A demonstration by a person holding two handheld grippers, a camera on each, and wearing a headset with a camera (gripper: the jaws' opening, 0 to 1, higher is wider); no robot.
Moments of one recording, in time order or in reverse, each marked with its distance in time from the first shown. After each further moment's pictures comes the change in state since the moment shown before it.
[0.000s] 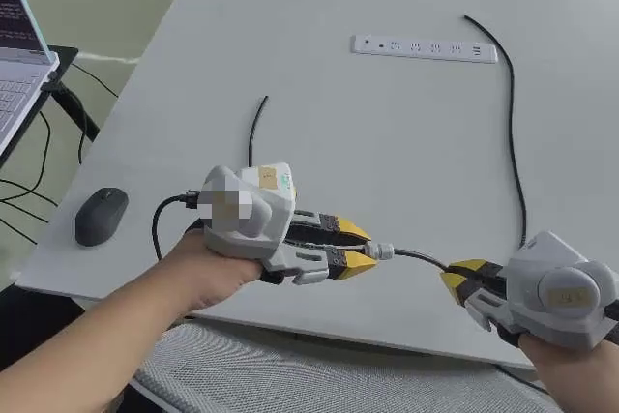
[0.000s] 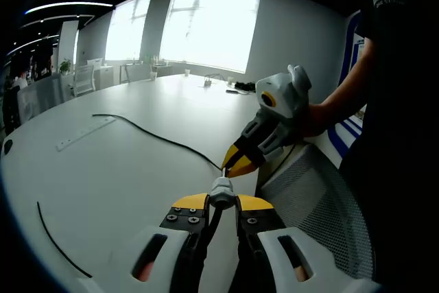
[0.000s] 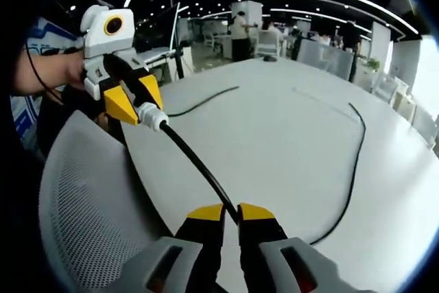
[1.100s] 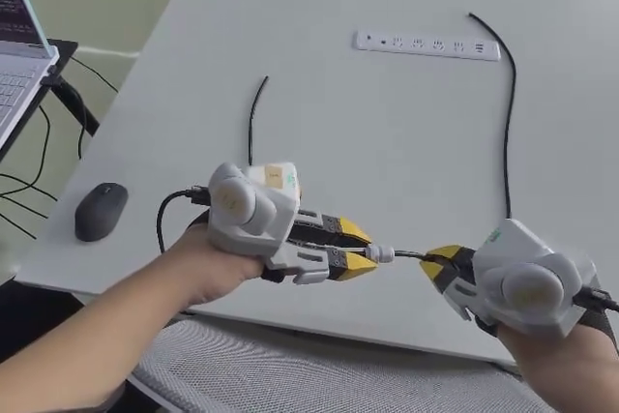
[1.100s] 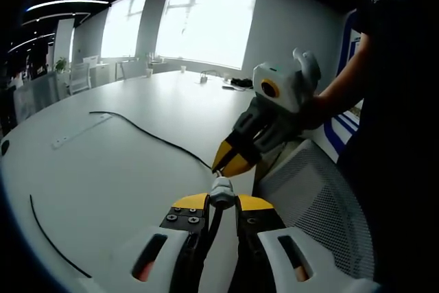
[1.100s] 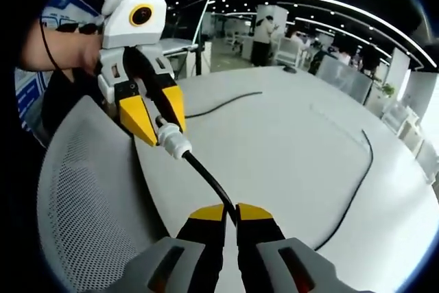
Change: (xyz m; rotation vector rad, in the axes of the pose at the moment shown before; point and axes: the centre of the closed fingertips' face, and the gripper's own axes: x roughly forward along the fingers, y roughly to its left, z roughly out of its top) left arm 0.003 0.001 -0.007 0.004 0.021 -0.027; right arm 0.014 0.016 0.020 -0.096 0.003 0.043
